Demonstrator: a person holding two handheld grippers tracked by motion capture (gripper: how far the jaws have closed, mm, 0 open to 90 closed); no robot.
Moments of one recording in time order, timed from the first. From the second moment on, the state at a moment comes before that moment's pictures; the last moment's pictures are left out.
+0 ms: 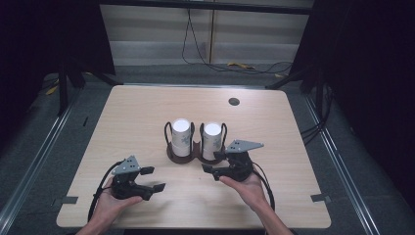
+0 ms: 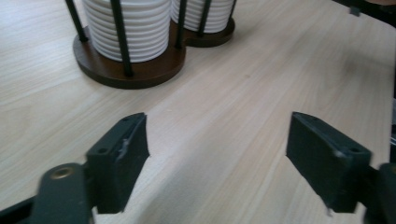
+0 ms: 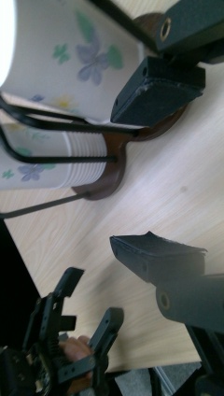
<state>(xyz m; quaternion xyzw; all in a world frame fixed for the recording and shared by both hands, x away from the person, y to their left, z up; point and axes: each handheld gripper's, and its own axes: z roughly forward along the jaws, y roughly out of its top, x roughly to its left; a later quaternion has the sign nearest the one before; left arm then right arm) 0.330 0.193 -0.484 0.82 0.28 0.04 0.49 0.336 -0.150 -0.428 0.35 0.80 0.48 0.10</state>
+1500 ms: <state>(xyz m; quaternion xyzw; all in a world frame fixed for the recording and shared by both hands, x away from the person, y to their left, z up) 0.331 0.183 -0.483 0.83 0.27 0.02 0.48 0.450 -0.060 -0.359 0.29 0.87 0.38 0.09</state>
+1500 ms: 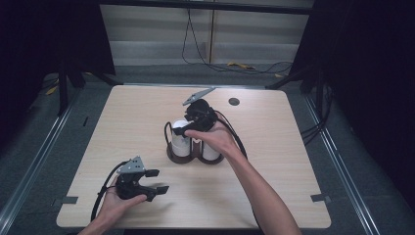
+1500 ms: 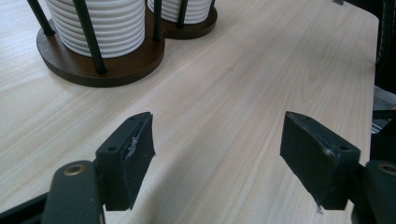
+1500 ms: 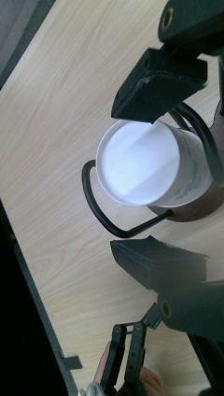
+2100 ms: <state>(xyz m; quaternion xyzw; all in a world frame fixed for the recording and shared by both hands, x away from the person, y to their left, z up) 0.331 0.189 -0.483 0.84 0.27 0.03 0.48 0.475 -0.048 -0.364 0.29 0.90 0.31 0.07</state>
